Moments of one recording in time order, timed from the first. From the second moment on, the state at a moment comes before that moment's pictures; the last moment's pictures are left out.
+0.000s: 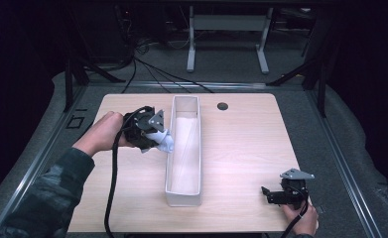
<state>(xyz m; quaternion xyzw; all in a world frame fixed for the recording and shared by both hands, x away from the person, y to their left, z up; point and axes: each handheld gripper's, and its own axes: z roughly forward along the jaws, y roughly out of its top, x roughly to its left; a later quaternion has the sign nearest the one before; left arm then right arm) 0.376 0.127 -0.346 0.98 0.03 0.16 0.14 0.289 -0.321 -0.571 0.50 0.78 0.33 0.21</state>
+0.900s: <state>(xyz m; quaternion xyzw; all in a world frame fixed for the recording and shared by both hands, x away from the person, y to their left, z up) 0.386 0.076 -0.354 0.98 0.01 0.15 0.14 0.289 -0.321 -0.571 0.50 0.78 0.33 0.21</state>
